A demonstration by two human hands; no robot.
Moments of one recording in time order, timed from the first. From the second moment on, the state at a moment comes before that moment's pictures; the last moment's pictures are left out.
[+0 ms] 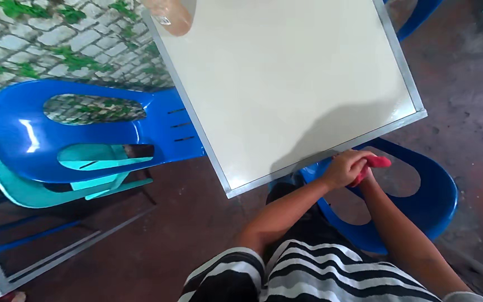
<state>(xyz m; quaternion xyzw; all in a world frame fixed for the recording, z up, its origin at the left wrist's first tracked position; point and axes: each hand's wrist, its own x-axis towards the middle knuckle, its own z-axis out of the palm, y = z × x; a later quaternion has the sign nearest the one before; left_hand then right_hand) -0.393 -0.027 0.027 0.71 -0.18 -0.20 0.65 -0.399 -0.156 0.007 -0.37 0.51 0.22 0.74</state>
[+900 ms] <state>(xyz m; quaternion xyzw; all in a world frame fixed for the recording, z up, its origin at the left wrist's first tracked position) -0.512 0.240 -0.009 0.95 -0.04 0.04 0.29 -0.446 -0.142 -0.043 -0.36 0.41 0.32 0.78</state>
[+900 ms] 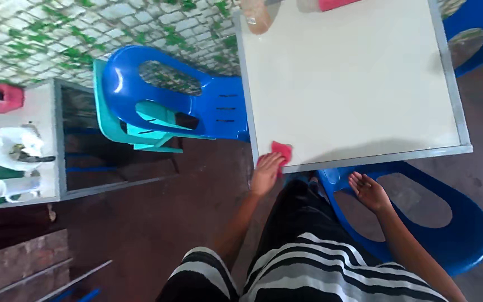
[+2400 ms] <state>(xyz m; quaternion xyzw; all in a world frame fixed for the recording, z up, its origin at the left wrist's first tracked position) -0.432 -0.054 -0.263 0.90 -0.26 -0.26 0.23 -0.614 -0.250 0.050 0.04 0.07 -0.17 0.98</state>
